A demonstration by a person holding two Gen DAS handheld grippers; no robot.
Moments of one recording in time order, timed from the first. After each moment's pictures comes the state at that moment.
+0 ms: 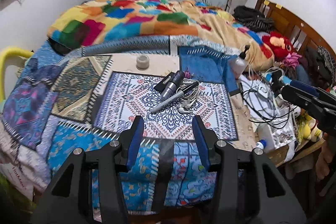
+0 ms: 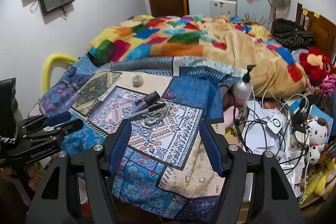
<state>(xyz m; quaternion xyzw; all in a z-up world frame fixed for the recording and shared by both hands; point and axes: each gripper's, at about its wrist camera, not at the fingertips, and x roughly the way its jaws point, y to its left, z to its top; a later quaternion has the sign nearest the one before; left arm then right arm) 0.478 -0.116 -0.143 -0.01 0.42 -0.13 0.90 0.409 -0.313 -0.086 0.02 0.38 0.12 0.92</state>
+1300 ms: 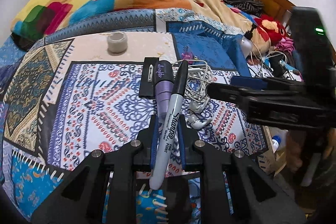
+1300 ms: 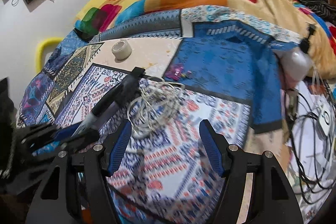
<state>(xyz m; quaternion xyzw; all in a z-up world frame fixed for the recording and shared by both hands) 0.565 -0.123 -0.236 -0.01 0.45 -0.21 0.87 0.537 -0.277 -0.205 0.05 0.48 0.15 0.86</state>
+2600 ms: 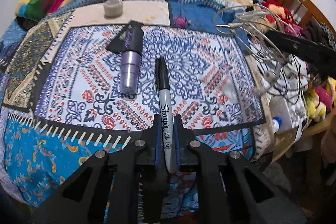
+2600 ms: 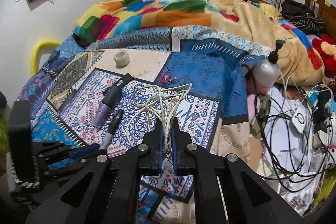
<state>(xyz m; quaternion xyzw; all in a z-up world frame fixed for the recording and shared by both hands) 0.526 -0.147 -0.251 0.00 0.51 -0.17 0.84 0.483 -0.290 -0.157 0.02 0.44 0.11 0.89</state>
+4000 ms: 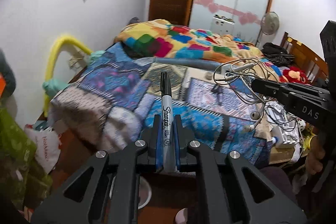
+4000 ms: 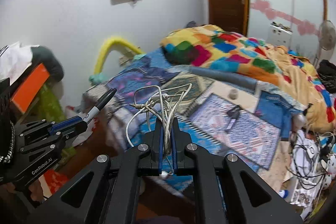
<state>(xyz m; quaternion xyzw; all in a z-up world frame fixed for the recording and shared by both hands) 0.260 0.088 -0.062 -0.06 0.34 0.00 0.94 0.305 -0.101 -0.029 -0.05 0.34 0.28 0.90</state>
